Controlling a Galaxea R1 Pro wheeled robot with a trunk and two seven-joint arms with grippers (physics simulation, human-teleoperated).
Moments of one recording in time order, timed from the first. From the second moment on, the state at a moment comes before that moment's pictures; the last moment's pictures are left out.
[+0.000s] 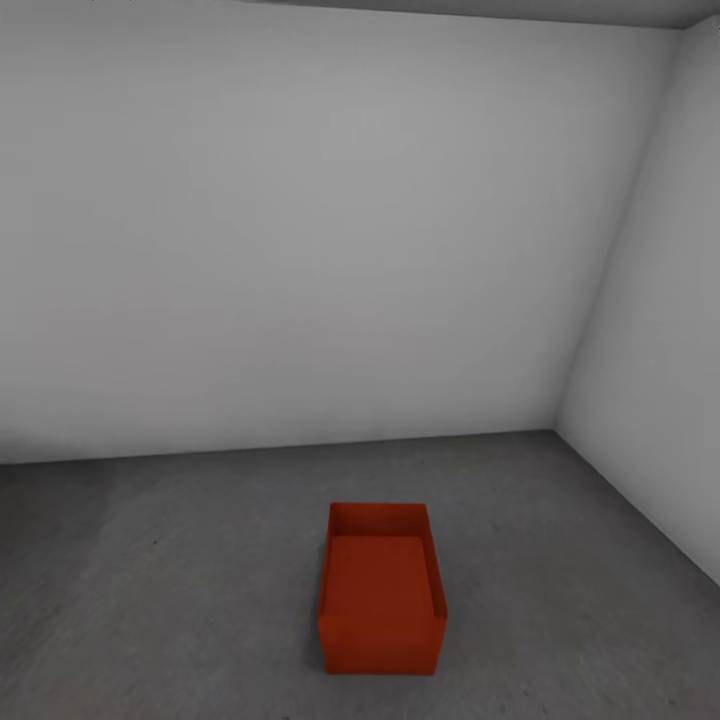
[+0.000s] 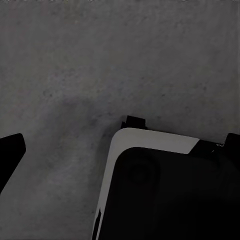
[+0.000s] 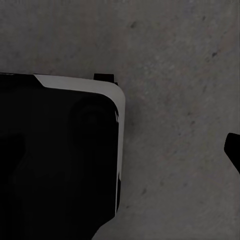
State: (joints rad) left arm -0.23 0.06 -0.18 0.00 0.38 -0.10 0.03; right arm -0.14 -0.05 0.13 0.03 -0.07 -0.14 0.00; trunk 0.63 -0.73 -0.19
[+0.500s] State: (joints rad) left arm -0.23 0.06 -0.18 0.00 0.38 -0.10 0.03; right arm -0.14 -0.05 0.13 0.03 -0.07 -0.14 0.00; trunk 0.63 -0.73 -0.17
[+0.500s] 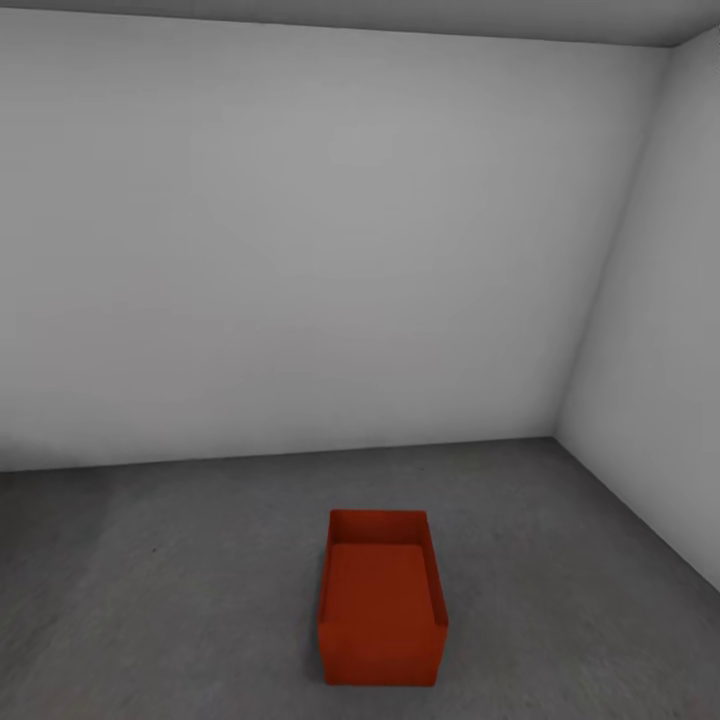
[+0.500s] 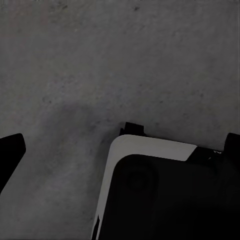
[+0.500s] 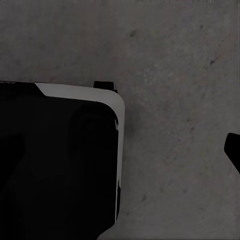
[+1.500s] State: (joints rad) left arm -0.23 0.06 -0.18 0.00 0.38 -0.10 0.03; right arm -0.14 -0.05 0.13 0.03 -0.07 -0.14 0.00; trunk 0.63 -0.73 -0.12
